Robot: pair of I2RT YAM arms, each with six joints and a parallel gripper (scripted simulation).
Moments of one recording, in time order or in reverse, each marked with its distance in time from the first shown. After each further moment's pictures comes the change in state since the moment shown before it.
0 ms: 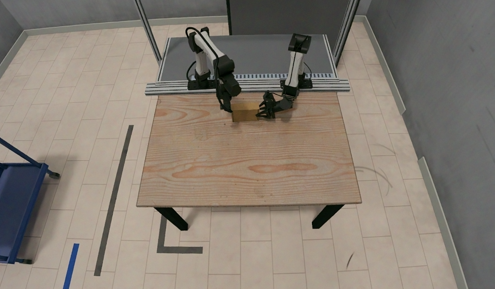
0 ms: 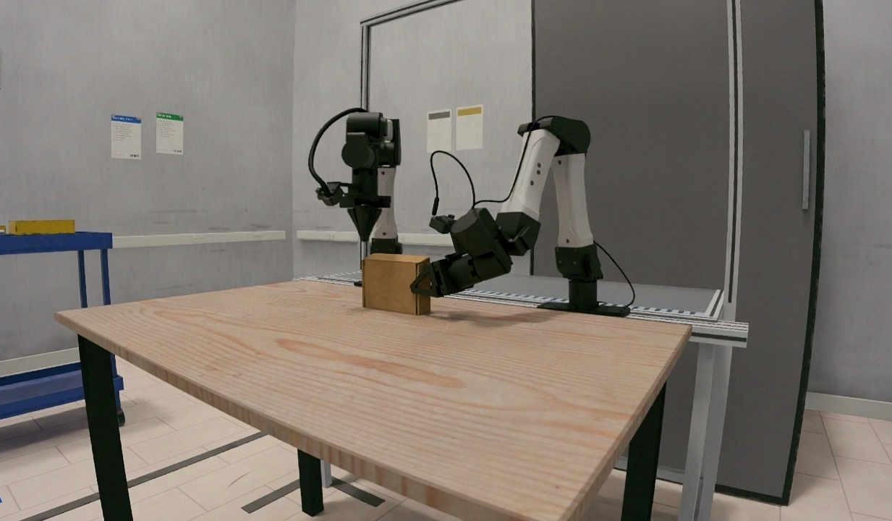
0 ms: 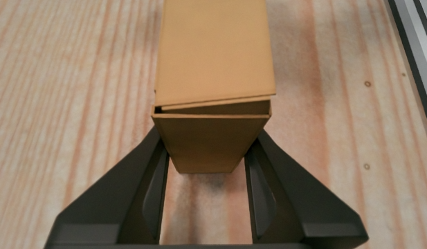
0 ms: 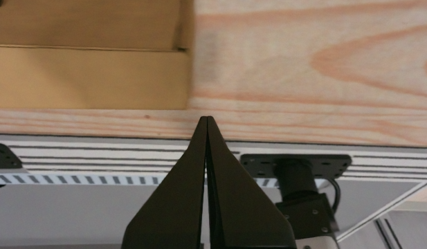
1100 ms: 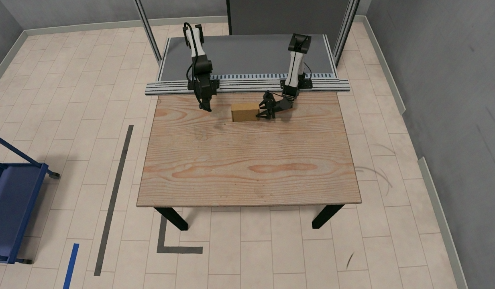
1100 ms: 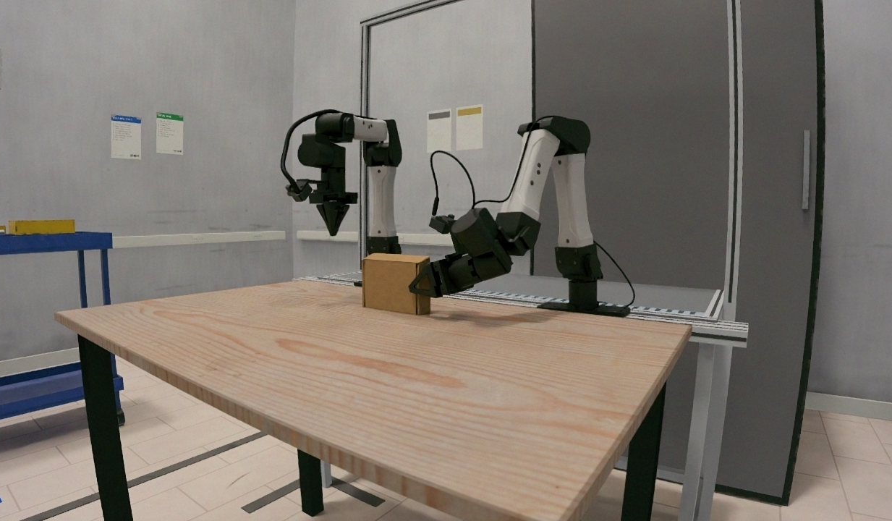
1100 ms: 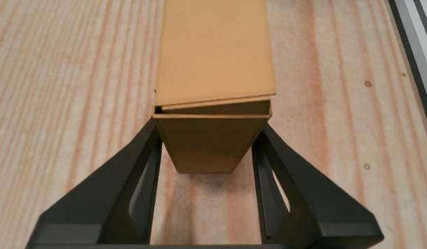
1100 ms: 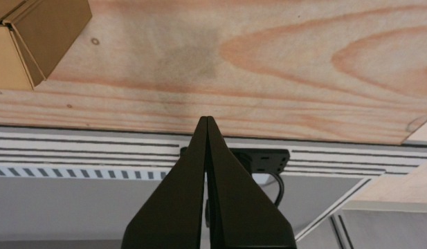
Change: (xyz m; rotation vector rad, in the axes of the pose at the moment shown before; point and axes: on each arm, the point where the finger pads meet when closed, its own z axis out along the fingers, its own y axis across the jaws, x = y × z) left arm 0.000 0.000 0.000 -0.001 0.000 0.000; right arm 0.002 -0.099 -0.010 0.001 0.002 -0.029
